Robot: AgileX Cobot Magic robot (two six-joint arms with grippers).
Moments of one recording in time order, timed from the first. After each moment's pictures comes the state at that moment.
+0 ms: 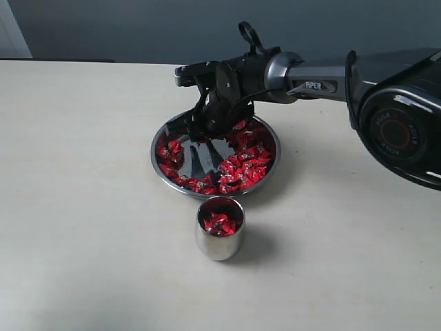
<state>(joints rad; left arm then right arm) 0.10 0.10 0.00 0.00 0.24 -0.06 0.60 2.39 -1.78 0.08 0.51 0.09</state>
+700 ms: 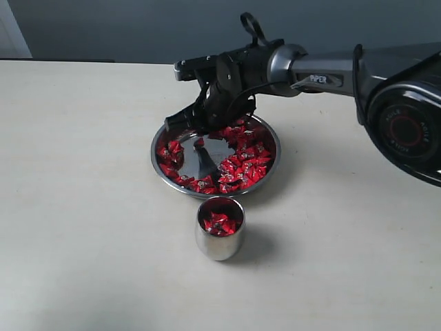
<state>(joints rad) 0.10 0.10 0.00 0.00 0.24 -0.06 0.59 2.35 -1.78 0.08 0.56 0.09</state>
